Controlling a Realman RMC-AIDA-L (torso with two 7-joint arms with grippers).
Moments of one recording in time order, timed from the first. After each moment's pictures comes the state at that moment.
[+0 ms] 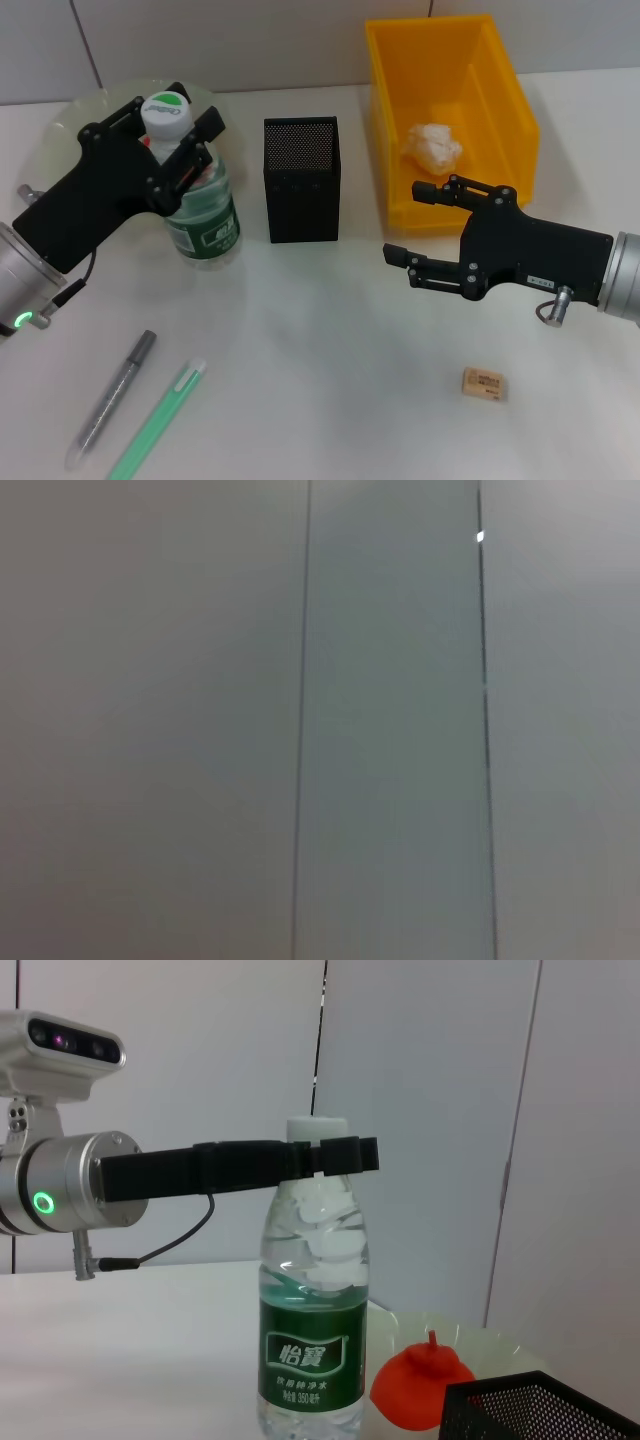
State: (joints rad) left arm -0.44 -2.06 1.51 0.35 0.59 1.42 -0.69; right arm 0.15 2.08 -1.32 -0.95 -1.35 -1.24 1.04
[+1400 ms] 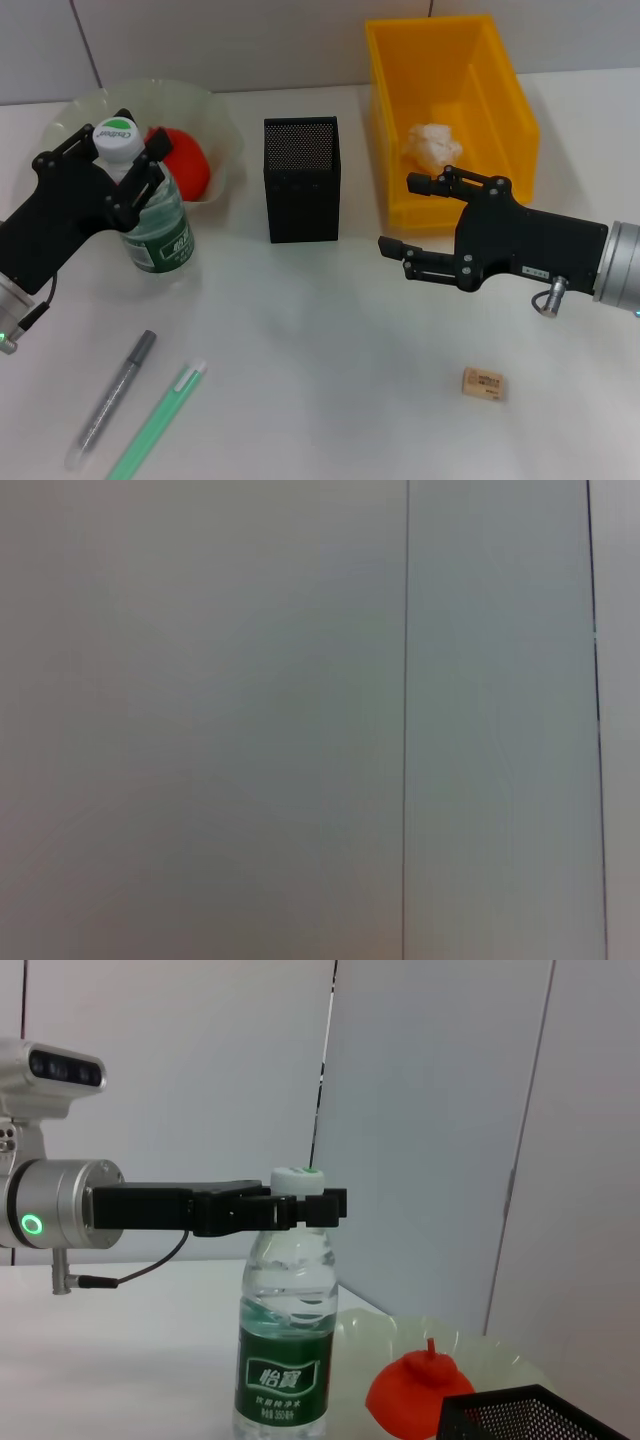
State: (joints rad) left arm -0.37 -2.06 1.47 0.35 0.58 1.34 -0.63; right arm 0.17 2.08 -1.32 -0.97 -1.37 -1.22 1.04
